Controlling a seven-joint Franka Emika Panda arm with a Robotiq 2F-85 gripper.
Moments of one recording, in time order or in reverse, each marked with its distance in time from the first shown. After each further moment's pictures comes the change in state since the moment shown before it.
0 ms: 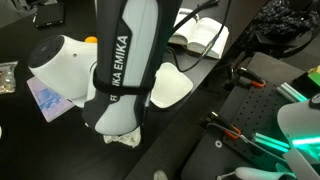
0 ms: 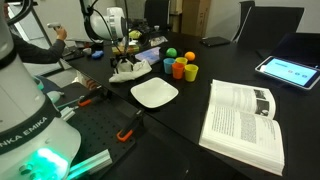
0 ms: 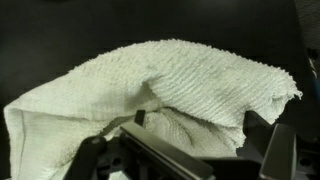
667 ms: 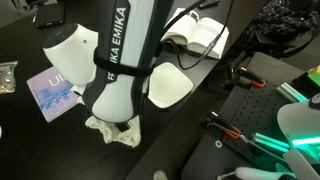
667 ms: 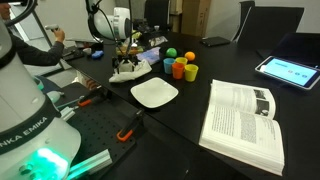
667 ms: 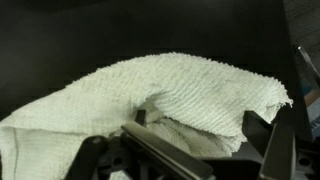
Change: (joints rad) arm -0.117 0.004 0.074 -0.023 0.073 0.000 -0.127
